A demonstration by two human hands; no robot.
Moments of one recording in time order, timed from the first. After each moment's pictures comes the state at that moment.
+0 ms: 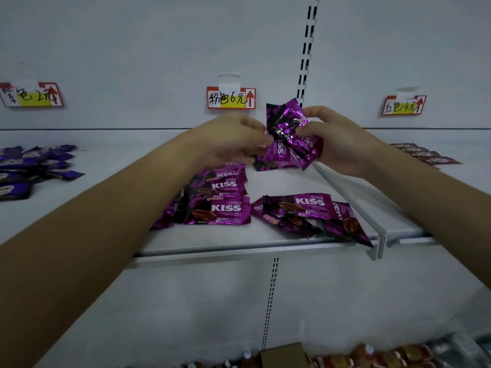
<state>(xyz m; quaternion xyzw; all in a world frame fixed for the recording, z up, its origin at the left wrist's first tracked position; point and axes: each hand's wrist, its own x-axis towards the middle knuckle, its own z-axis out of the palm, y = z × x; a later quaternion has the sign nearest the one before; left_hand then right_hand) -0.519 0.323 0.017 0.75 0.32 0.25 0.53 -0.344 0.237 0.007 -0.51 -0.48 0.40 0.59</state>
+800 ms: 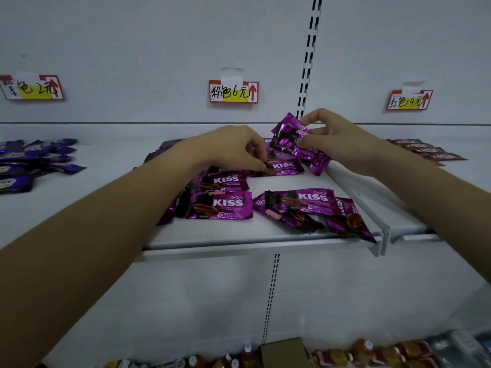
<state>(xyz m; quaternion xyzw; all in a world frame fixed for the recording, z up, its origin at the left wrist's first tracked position) -0.525 0.328 0.006 0.95 0.27 0.11 0.13 -0.344 0.227 0.003 -0.66 -0.56 0.24 0.44</state>
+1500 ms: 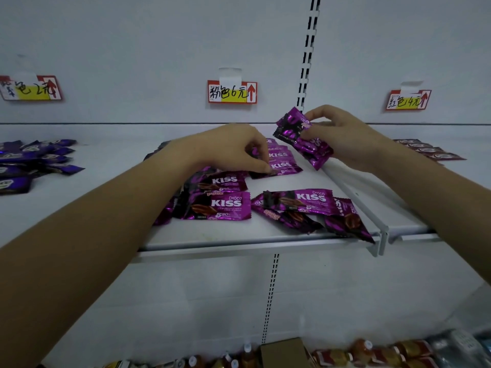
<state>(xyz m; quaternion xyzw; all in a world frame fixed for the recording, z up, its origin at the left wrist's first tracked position) -0.528 0.324 0.008 0.96 0.22 0.11 0.11 -0.335 0.234 0.005 -0.64 -0.51 0.28 0.50</state>
